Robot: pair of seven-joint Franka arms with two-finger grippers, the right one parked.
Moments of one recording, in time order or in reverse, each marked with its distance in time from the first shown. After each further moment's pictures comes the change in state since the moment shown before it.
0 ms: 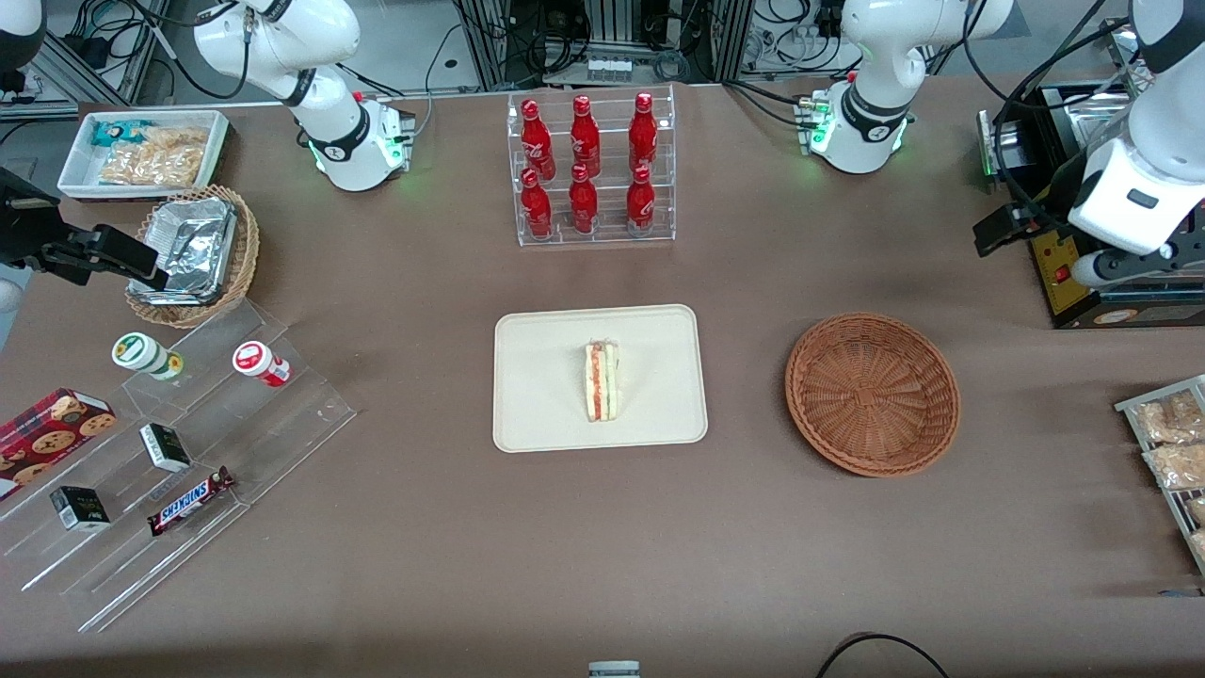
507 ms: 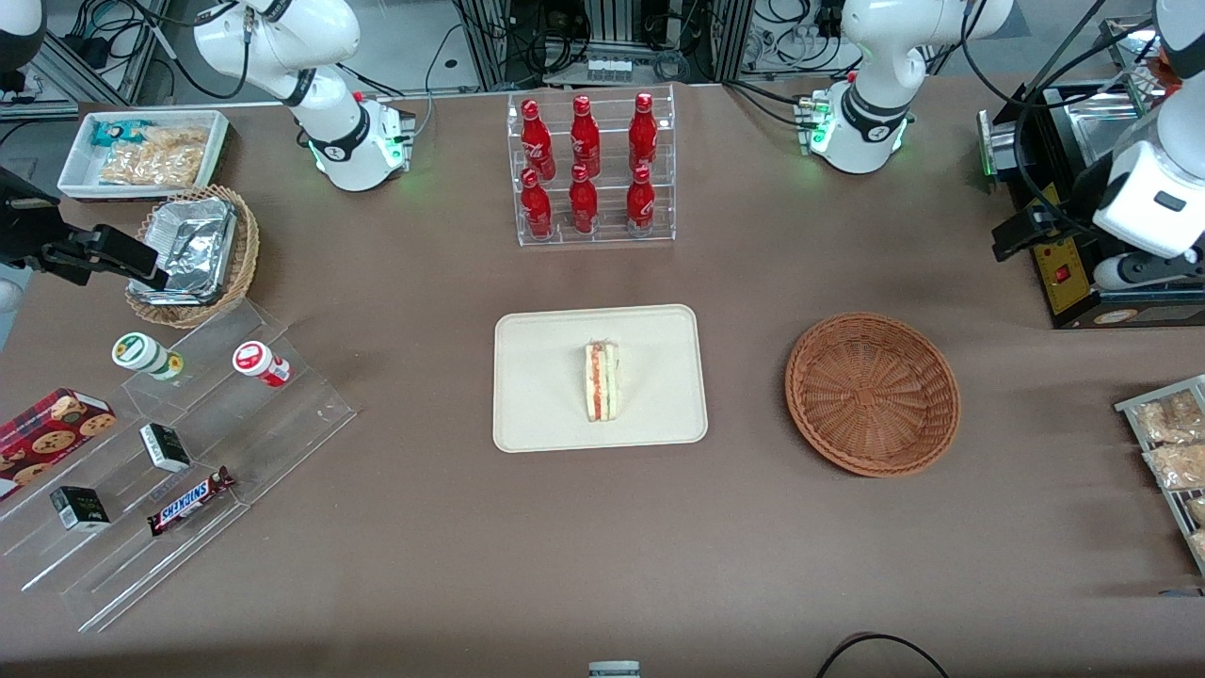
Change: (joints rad) arm 0.013 0.034 0.020 0.027 0.000 0.029 0.026
